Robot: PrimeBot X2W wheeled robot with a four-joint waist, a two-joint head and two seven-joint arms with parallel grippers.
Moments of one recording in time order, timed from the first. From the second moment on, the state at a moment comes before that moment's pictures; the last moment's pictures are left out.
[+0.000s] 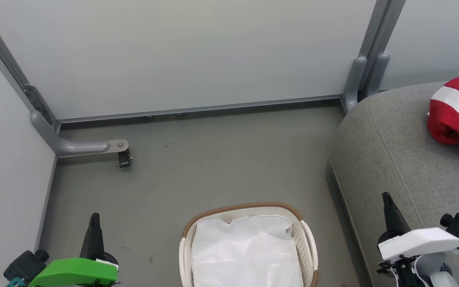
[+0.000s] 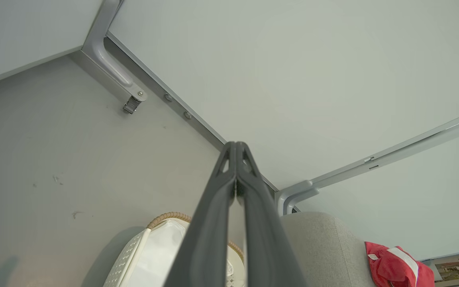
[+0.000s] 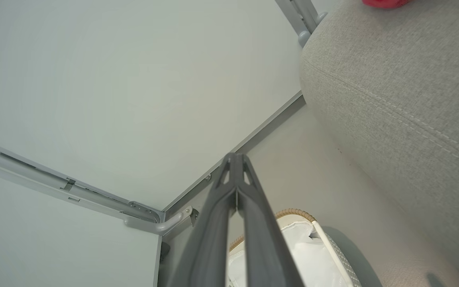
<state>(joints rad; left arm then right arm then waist) -0.01 0.06 -0.01 0.28 -0.97 -0.13 -0.11 -0.06 -0.04 -0.04 0.26 0.85 0.13 -0.09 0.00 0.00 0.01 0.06</state>
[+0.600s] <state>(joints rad) -0.03 0.06 0.02 0.27 -1.15 -0.13 -0.06 -0.07 -0.04 -0.06 0.25 1.07 0.13 -0.03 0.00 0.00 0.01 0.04</state>
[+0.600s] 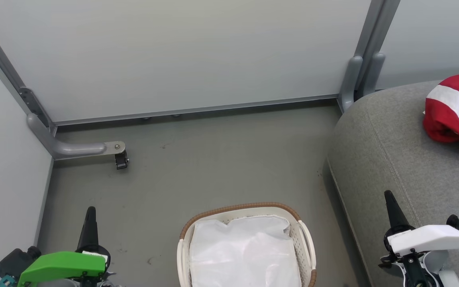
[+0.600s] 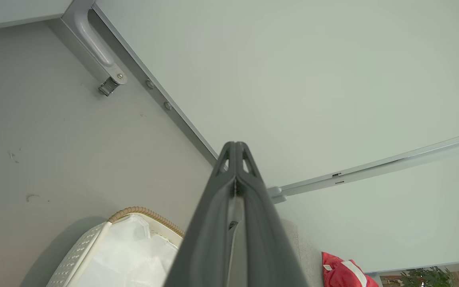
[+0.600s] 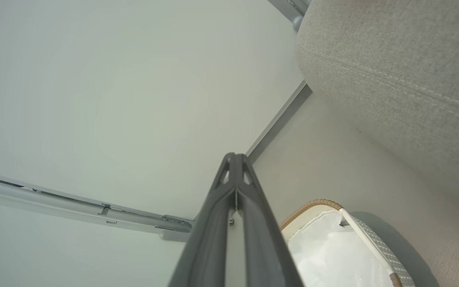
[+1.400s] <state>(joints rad) -0.06 0.07 0.04 0.26 -1.36 -0.13 0.01 -0.09 -0.04 -0.08 0.25 1.30 0.13 0.03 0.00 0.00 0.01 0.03</state>
